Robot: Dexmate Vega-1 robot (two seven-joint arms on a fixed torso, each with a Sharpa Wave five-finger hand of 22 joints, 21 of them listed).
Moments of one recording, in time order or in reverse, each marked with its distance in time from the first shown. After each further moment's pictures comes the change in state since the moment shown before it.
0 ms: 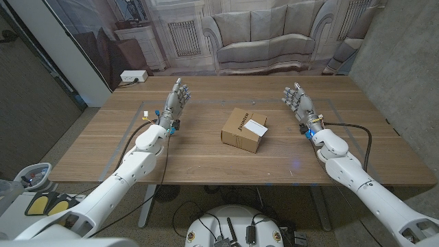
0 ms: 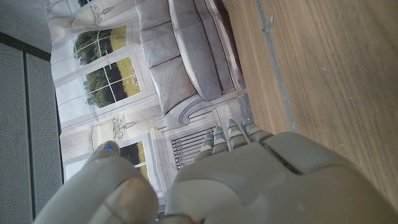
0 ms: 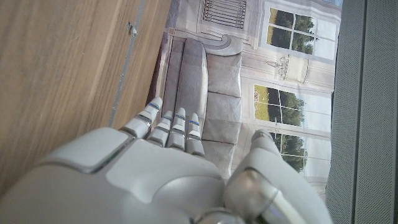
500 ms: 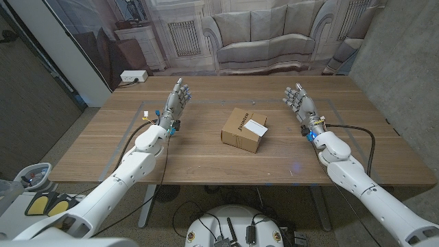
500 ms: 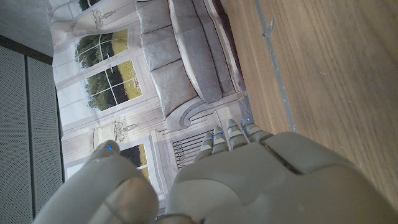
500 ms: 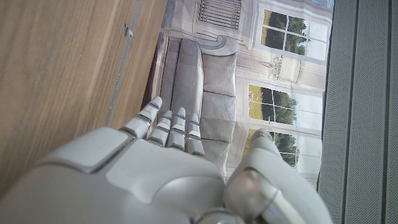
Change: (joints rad) left arm 0.017 0.016 -0.002 -0.037 0.000 0.015 0.009; left_hand 0.004 0.004 -0.004 -0.004 0.000 0.009 -0.002 0.000 0.000 0.011 -0.004 0.000 0.000 0.007 0.004 0.000 0.000 0.003 0.003 0.000 0.000; right arm -0.045 -0.013 0.014 -0.047 0.002 0.023 -0.013; right_hand 0.004 0.004 0.000 0.000 0.000 0.008 0.000 0.000 0.000 0.011 0.000 0.000 0.000 0.005 0.005 0.000 0.000 0.005 0.005 0.000 0.000
